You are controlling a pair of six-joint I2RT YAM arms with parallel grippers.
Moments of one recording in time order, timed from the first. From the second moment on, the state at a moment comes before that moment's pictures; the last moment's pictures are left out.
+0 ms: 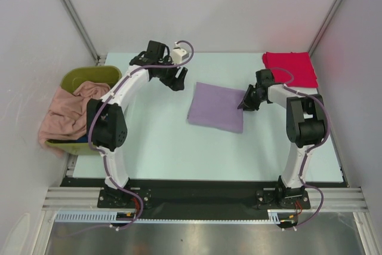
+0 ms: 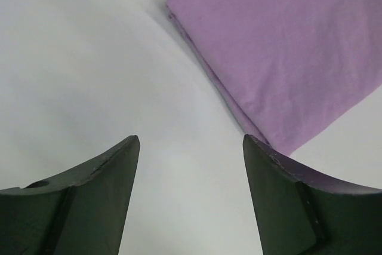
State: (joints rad) left arm -0.33 1.97 1.77 -0.69 0.40 0.34; right arm 0.14 1.95 1.27 -0.39 -0.26 0.59
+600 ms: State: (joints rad) left arm -0.27 1.91 1.73 -0.74 0.36 0.41; right arm 0.07 2.28 2.14 -0.78 -0.11 0.19
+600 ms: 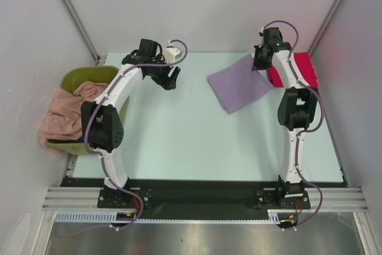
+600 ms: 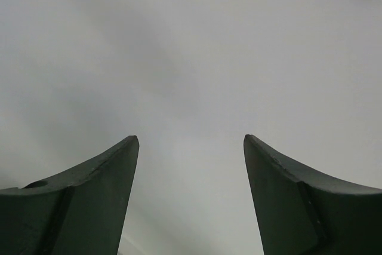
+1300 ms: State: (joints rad) left arm -0.27 1.92 1.82 -0.78 0.27 0.48; right arm 0.04 2.41 2.46 -0.71 0.46 -0.36
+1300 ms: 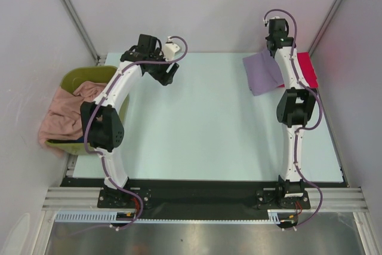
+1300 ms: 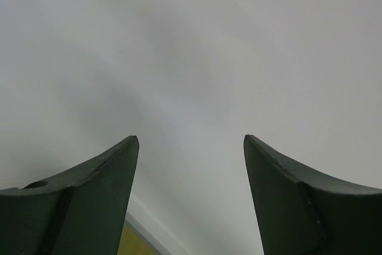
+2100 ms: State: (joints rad) left arm -0.27 1.95 1.83 -0.78 0.24 0.51; right arm -0.01 2.35 2.46 -0.66 0.47 -0.49
